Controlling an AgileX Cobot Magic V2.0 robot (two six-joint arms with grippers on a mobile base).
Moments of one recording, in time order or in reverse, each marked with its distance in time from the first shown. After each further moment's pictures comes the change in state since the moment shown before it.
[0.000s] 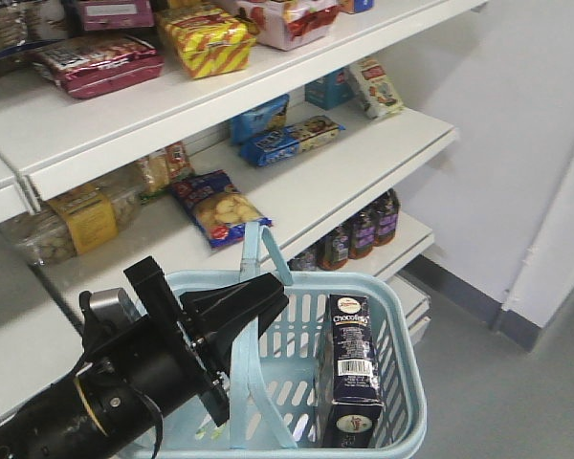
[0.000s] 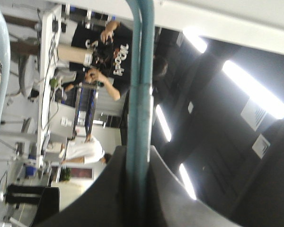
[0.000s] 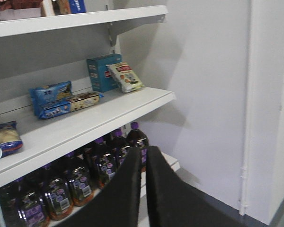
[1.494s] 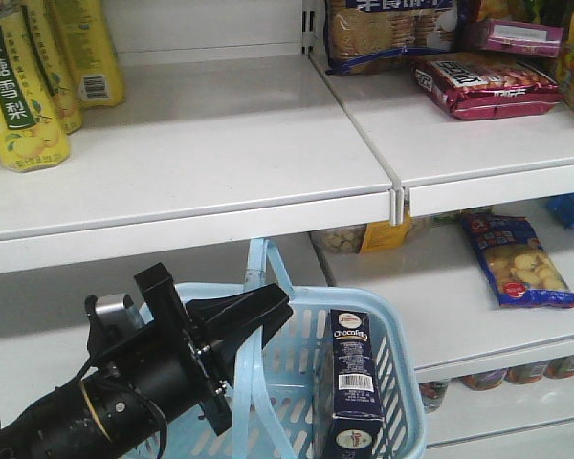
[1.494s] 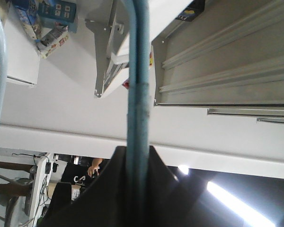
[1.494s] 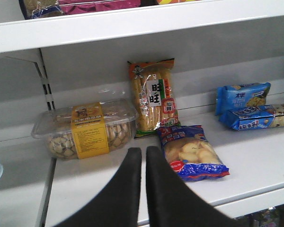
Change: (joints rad) left arm 0.000 0.000 0.000 0.014 0.036 -0.007; right arm 0.000 0.000 0.000 0.000 0.000 0.000
